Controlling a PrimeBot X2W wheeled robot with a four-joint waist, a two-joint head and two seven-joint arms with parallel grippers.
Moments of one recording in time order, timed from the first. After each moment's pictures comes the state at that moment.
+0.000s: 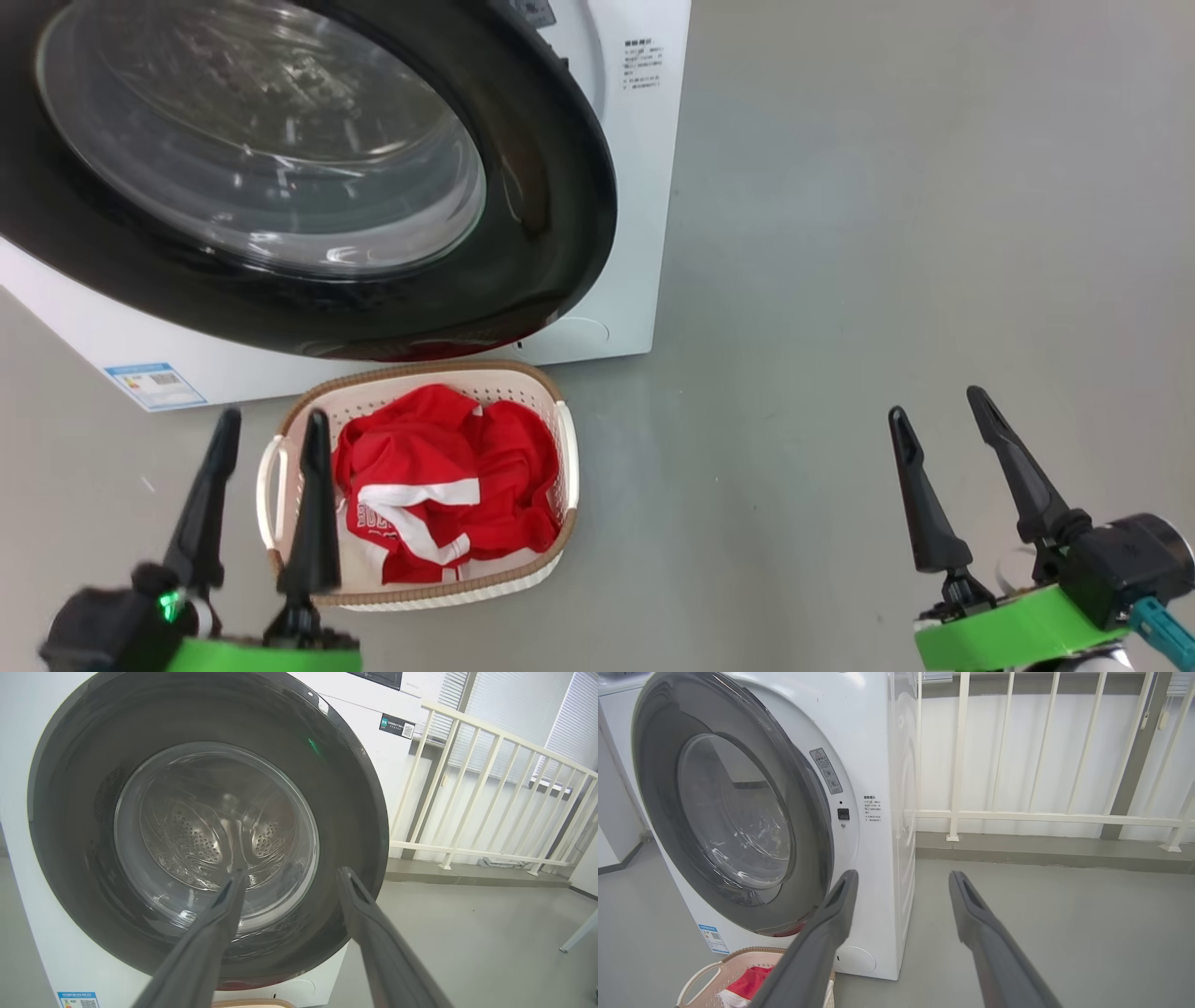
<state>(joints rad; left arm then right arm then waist) -0.06 0.18 -0.10 -0.11 -0.41 0.07 -0.25 0.02 -0.04 0.01 -0.02 0.18 0.12 -0.26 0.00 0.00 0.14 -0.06</state>
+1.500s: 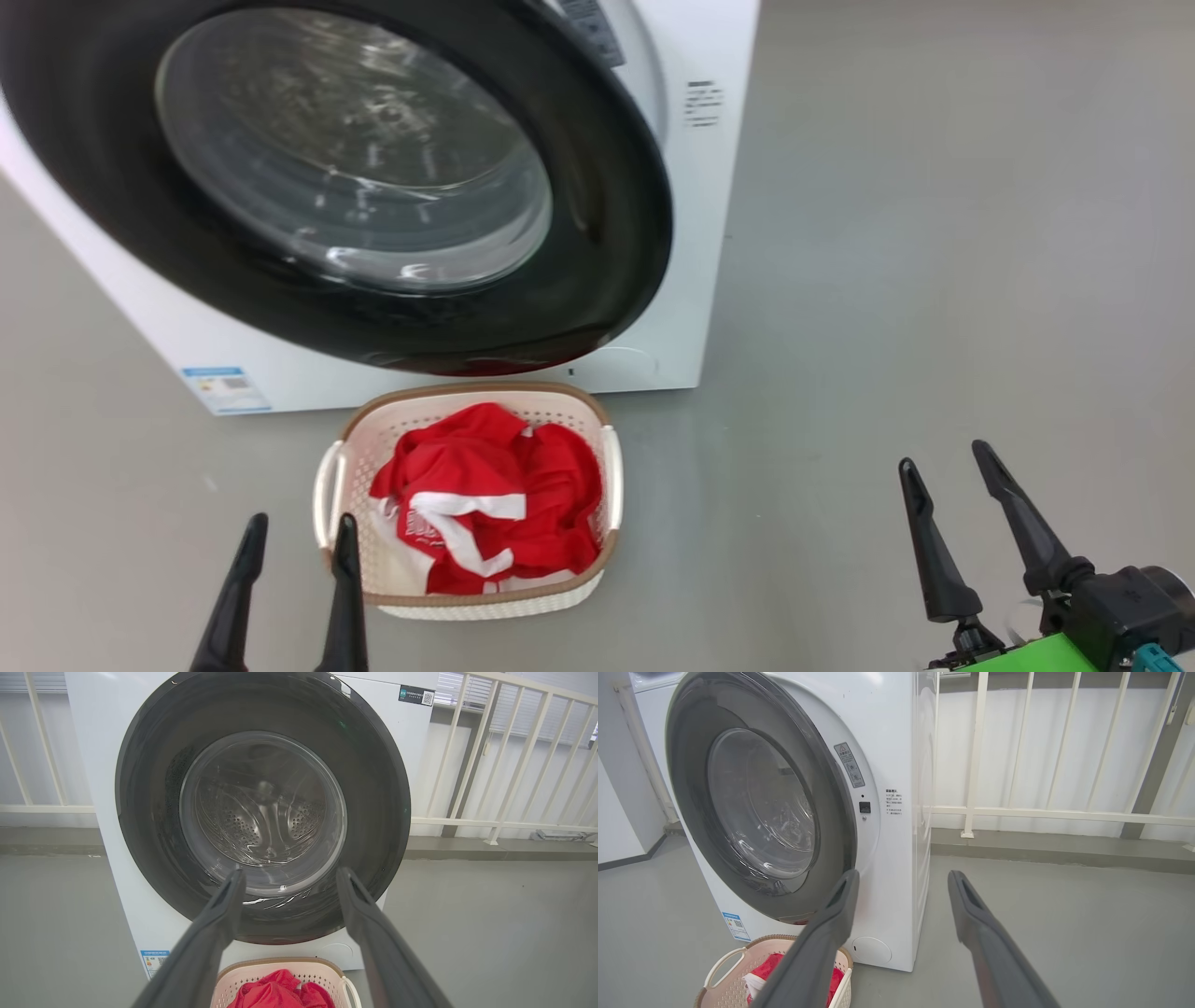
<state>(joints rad) 0.15 0.06 -0.03 -0.15 -0.19 0.03 -0.25 0.12 -0.04 -0.01 -0.04 0.17 0.12 -0.26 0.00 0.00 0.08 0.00</state>
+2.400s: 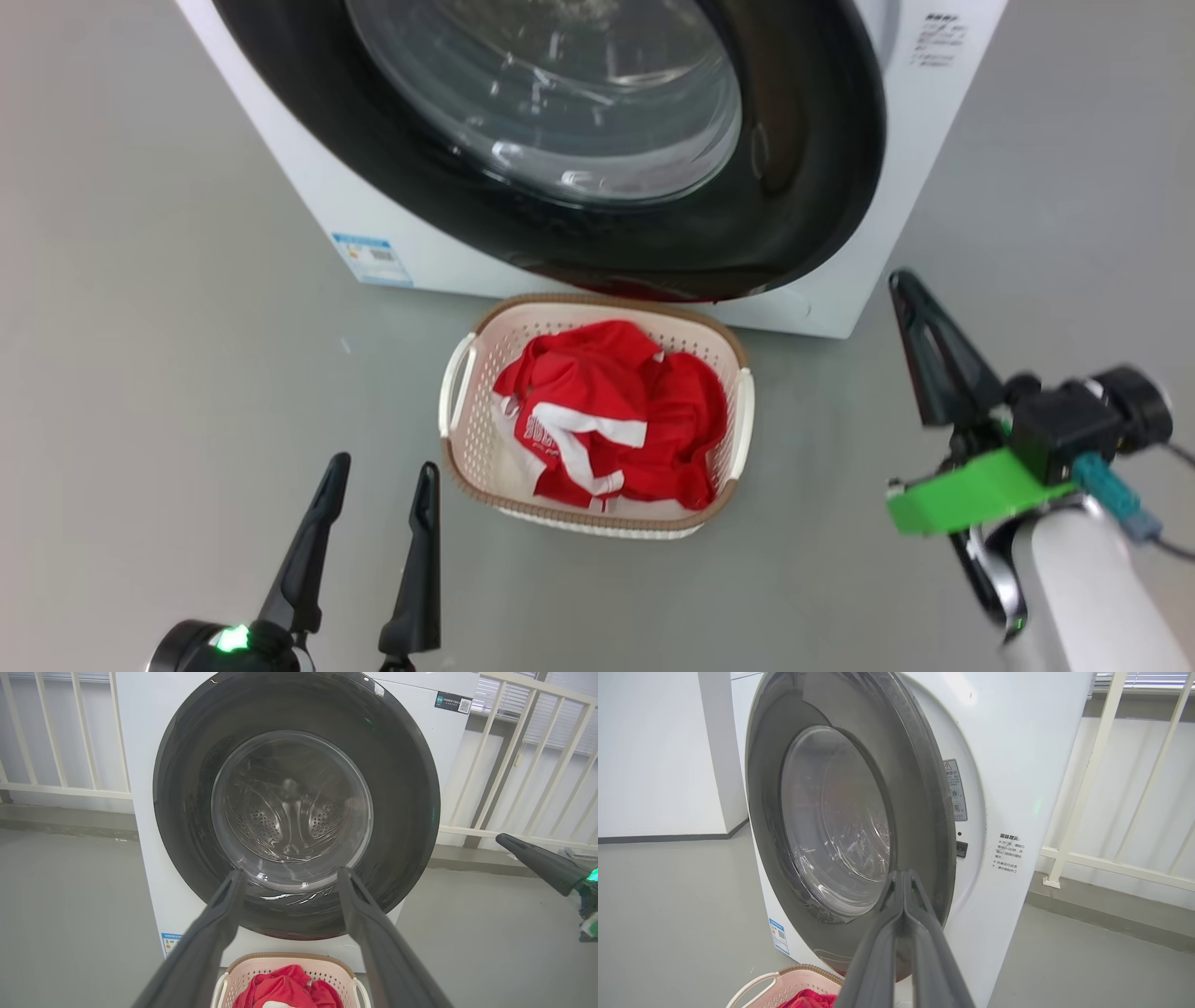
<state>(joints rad) 0.05 0.05 -0.16 -0.18 -0.22 0.00 -0.25 -0.25 -0.06 0.05 0.14 0.07 0.12 -0.26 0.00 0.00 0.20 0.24</state>
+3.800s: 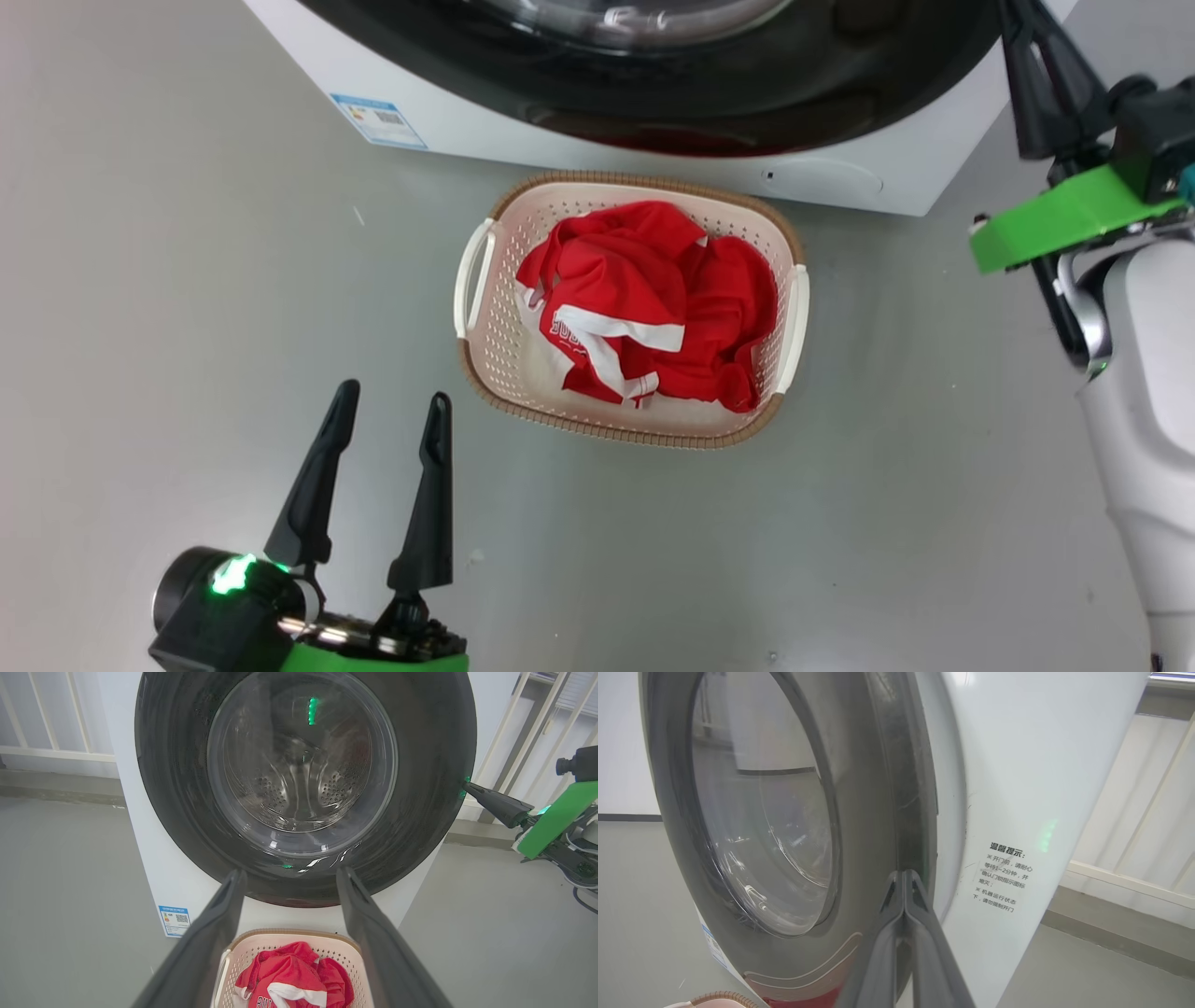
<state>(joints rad) -0.07 0.04 -0.18 -0.18 -0.26 0.00 -0.25 -0.75 -0.19 0.05 0.44 0.06 0.13 -0.26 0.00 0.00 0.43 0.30</state>
